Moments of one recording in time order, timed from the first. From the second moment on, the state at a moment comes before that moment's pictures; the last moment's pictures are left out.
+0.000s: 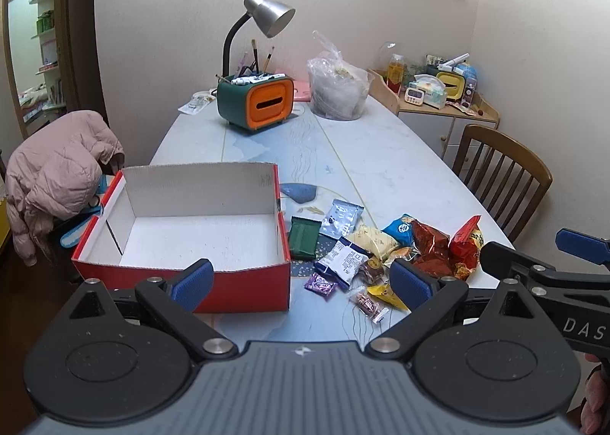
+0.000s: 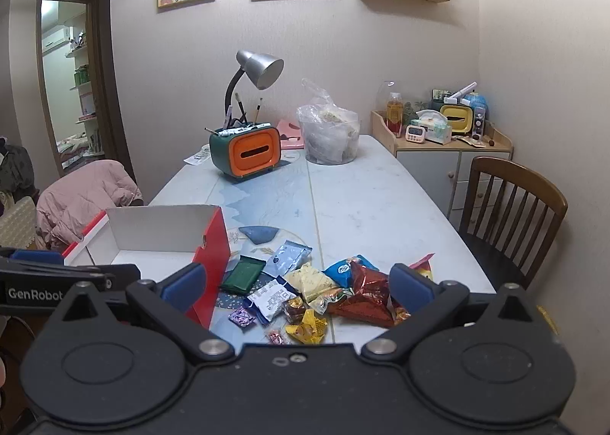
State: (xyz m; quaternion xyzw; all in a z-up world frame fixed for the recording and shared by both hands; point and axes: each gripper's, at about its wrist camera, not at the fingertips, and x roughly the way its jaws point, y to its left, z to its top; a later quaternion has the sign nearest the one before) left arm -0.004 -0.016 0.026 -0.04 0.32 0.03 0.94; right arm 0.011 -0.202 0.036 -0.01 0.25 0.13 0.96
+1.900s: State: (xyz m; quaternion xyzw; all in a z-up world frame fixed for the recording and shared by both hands) left arm 0.022 -0.077 0.030 -0.06 0.33 0.06 0.94; right arm 0.046 -0.264 0.038 -0.01 0.26 0.16 0.95
